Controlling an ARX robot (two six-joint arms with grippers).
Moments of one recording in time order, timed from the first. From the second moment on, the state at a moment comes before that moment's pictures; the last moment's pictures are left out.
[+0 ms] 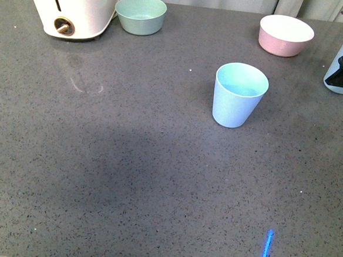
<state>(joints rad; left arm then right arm) 0.00 0.01 0.02 0.00 0.00 -0.01 -0.10 2.15 1.45 -0.19 -0.19 -0.72</state>
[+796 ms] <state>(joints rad) 0.00 0.01 0.02 0.00 0.00 -0.01 -0.21 1.90 1.31 -0.32 -0.44 -0.77</state>
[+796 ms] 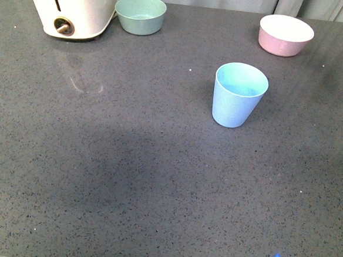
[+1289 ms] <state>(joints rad) 0.00 0.01 0.02 0.00 0.00 -0.01 0.14 1.49 1.04 -0.40 -0.50 -0.80</state>
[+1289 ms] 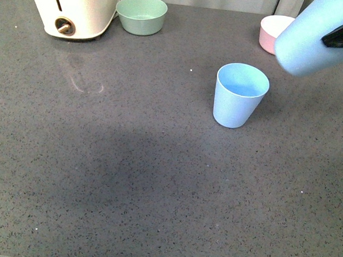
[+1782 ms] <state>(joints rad) 0.00 0.01 0.02 0.00 0.00 -0.01 0.31 1.69 1.14 -0.35 -0.32 -0.74</state>
